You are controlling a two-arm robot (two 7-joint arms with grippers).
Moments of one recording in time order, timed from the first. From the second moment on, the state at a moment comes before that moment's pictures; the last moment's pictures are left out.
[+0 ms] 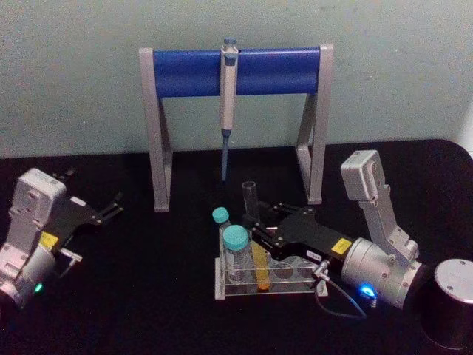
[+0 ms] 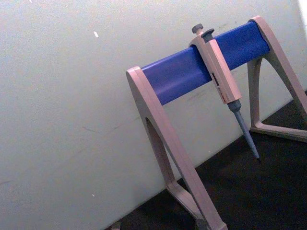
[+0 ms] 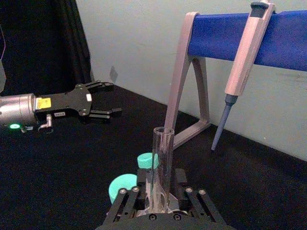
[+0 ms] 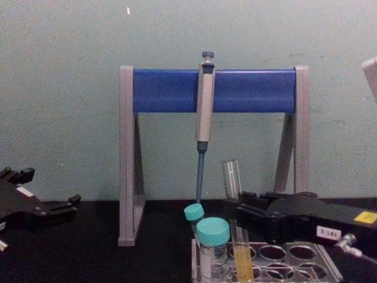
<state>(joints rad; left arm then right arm) -0.20 0.60 0.45 -1.41 -0.25 -0.12 0.03 0.21 0.42 -0.46 -1.54 0.44 0.11 0.46</state>
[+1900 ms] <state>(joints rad) -0.20 0.60 0.45 -1.41 -0.25 -0.12 0.03 0.14 0.43 -0.35 -1.69 0.46 -0.07 0.43</state>
